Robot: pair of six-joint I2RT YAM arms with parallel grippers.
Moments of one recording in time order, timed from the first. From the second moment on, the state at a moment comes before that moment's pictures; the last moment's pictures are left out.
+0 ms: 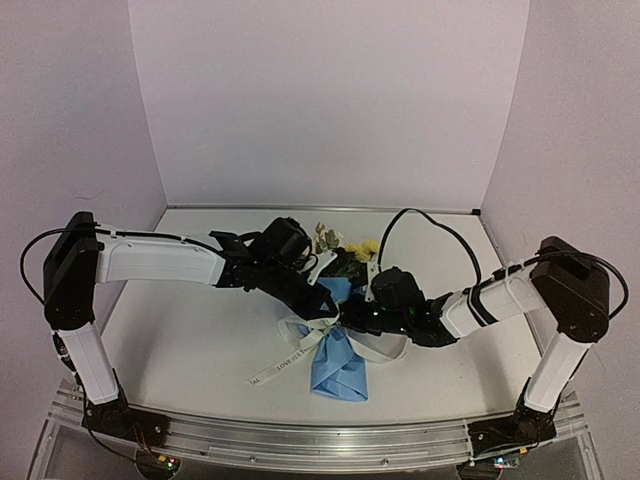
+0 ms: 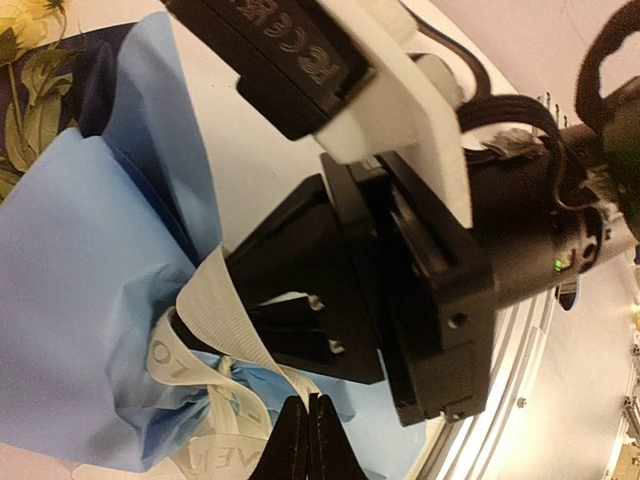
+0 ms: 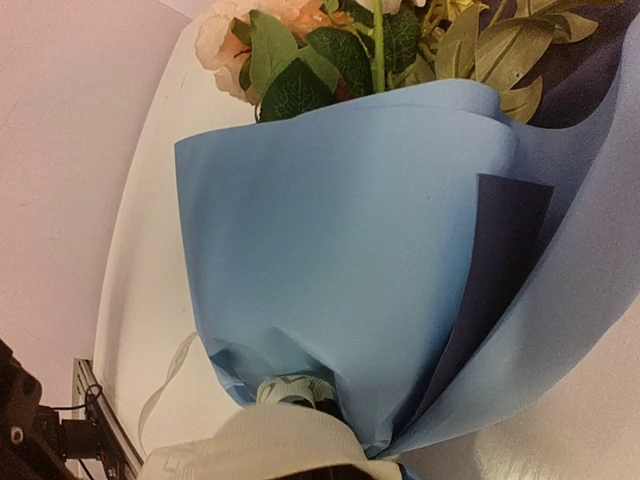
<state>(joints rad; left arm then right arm) -0.98 1.80 1.29 -0.31 0.36 -0.23 0.92 1.76 0.79 0.42 0.01 0.93</state>
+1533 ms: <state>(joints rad) -0.81 1.73 1.22 -0.23 0.28 -0.41 0.84 1.93 0.73 0.88 -0.19 1.05</state>
